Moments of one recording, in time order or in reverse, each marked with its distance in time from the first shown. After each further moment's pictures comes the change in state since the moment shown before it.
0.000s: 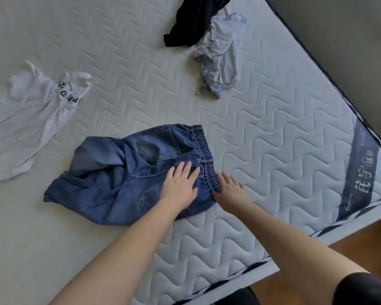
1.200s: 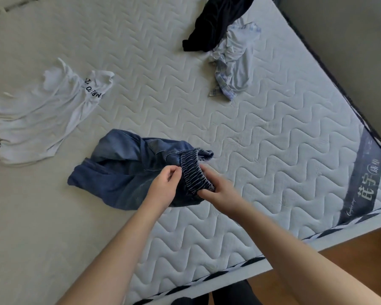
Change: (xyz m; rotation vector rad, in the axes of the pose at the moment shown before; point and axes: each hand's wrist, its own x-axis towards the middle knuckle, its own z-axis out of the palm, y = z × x) left_hand -0.103 -0.017 -0.049 -1.251 0.283 -0.441; right_hand -0.107 -0.077 -0.075 1.005 -0.096 -0.413
